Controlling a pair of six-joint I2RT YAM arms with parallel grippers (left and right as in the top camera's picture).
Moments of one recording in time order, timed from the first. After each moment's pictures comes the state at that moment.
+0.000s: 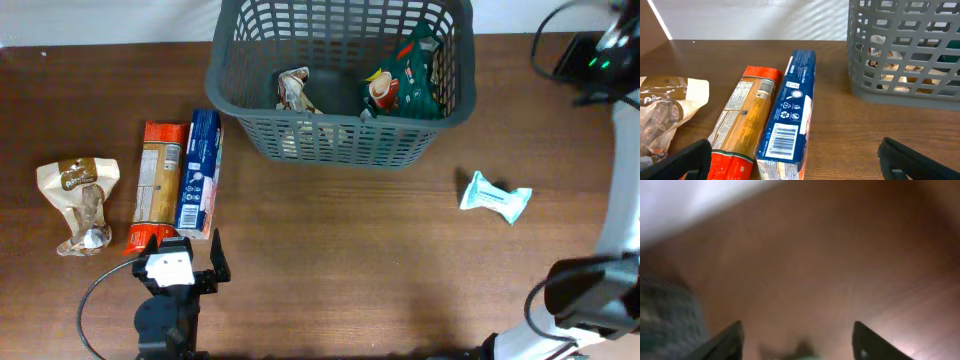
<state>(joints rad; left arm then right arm) 0.02 0.01 0.11 -0.33 -0.06 -0.01 -0.27 1.83 1.96 -1.11 0.10 0.21</state>
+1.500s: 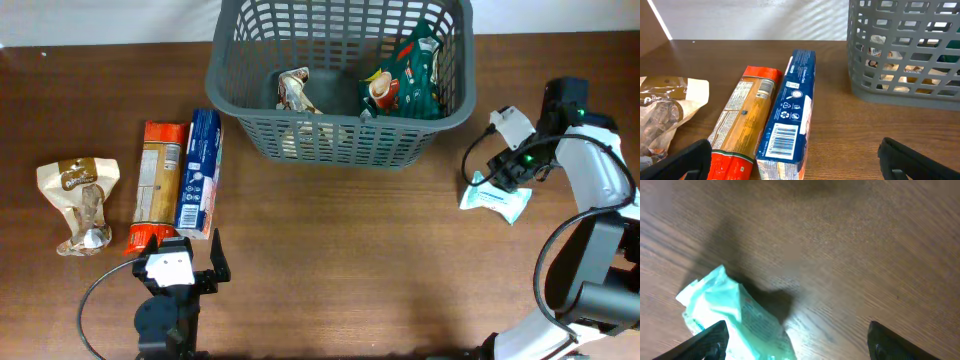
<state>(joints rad) 0.02 0.01 0.11 -0.33 -0.06 -0.01 -0.27 1.85 1.39 -0.87 -0.04 -0.85</state>
